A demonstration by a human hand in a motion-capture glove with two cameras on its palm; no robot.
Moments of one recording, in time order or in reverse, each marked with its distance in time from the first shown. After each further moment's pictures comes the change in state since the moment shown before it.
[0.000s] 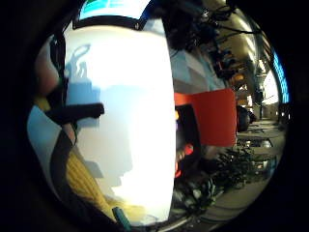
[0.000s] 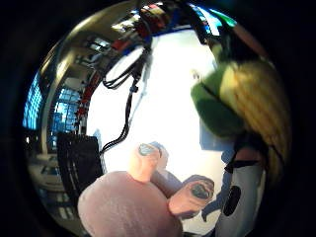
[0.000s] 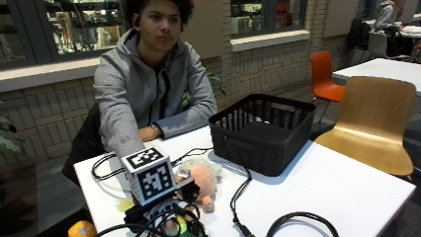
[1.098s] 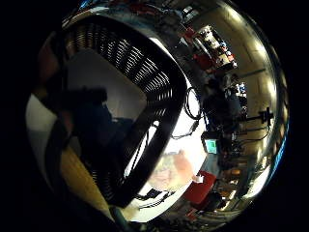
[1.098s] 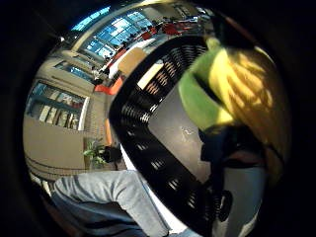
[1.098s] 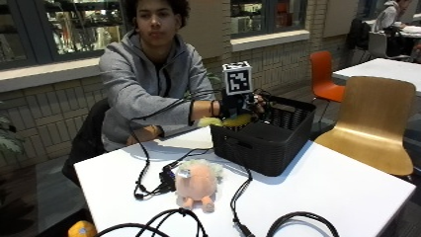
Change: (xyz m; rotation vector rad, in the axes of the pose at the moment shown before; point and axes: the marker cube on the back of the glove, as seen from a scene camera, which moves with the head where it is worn) arm -0.382 0.135 -0.116 -0.026 -0.031 -0.960
